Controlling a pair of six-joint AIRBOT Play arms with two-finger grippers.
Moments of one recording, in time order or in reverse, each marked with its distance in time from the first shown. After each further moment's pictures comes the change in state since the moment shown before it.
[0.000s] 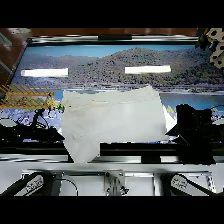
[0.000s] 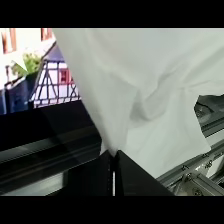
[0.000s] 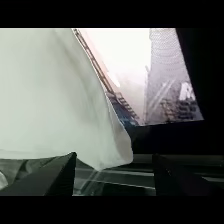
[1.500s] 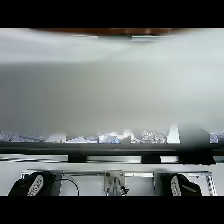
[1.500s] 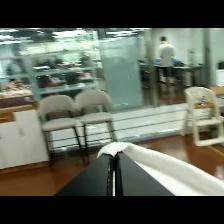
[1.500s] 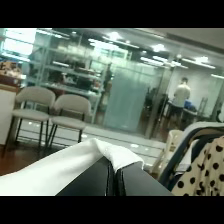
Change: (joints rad) left arm -0.011 0.359 1.590 0.145 0.199 -0.278; right arm 0.177 0.709 1.262 -0.077 -0.242 -0.040
